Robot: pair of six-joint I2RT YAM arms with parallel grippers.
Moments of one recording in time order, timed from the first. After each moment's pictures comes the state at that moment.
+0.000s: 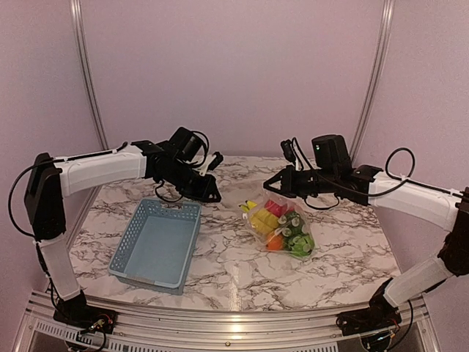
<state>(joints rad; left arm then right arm) -0.73 1.86 1.56 -0.60 0.29 -0.28 0.63 1.38 1.06 -0.18 -0.39 0.58</state>
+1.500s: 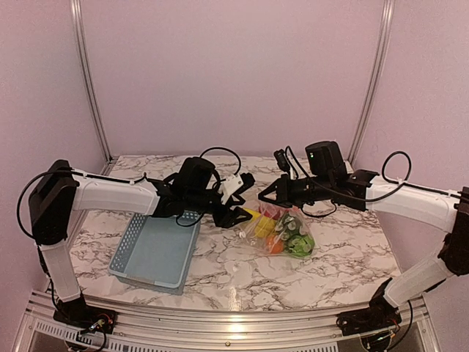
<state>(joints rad) -0.88 1.85 1.23 0.09 0.32 0.26 0.69 1.39 1.03 -0.19 -0.42 0.63</state>
